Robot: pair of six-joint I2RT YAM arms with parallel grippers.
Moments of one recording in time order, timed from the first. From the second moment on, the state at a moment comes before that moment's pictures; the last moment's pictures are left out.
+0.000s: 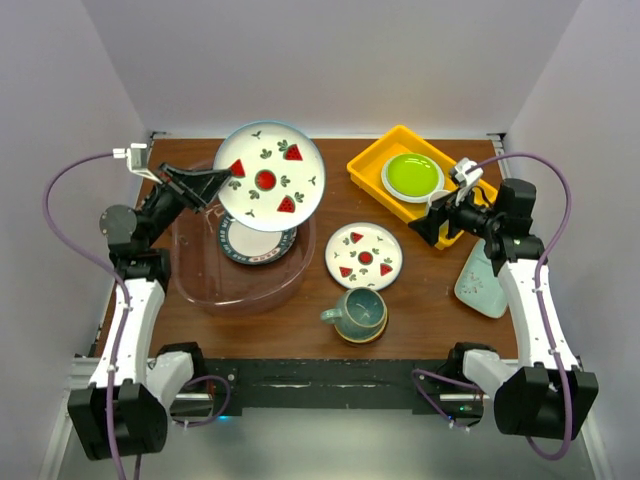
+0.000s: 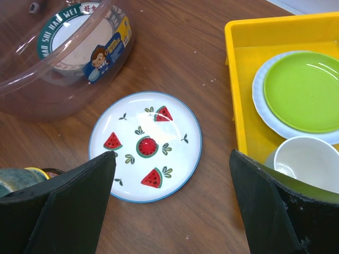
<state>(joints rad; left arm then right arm) 0.12 0.96 0.75 0.65 0.79 -0.96 -0.11 1.05 0.91 -0.35 -0.83 -0.27</state>
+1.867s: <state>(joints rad) 0.16 0.67 0.50 0.13 0.52 -0.75 -0.11 1.09 0.91 -0.37 -0.83 -0.30</state>
